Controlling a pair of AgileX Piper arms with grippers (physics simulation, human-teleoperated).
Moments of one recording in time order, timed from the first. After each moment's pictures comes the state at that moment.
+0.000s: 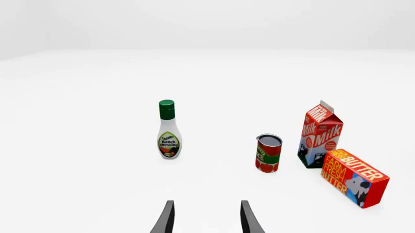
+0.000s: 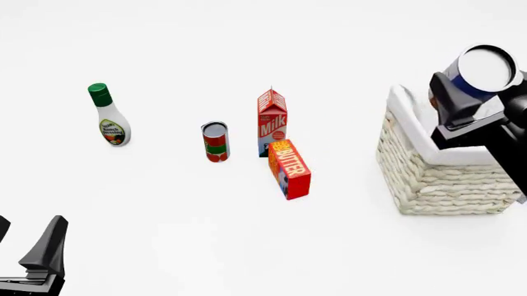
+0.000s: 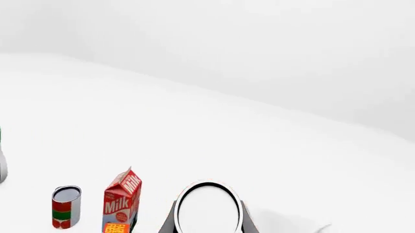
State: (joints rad) left arm 0.00 0.00 0.00 0.00 0.00; right arm 0.20 0.81 -0.55 -0.38 -0.21
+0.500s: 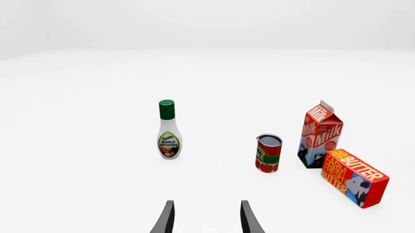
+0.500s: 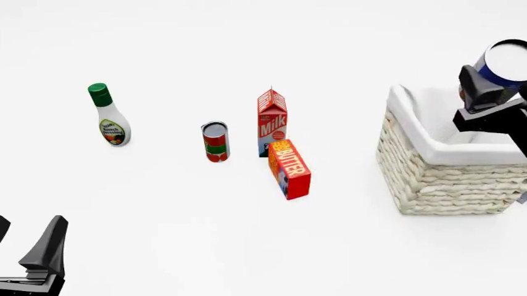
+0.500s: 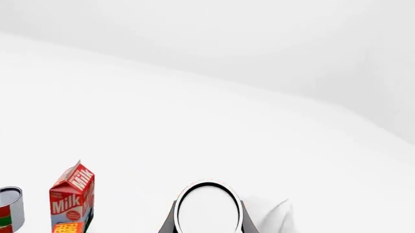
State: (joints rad) left arm 0.00 0.00 0.00 0.00 0.00; right arm 0.02 0.87 -0.61 -0.32 -0.22
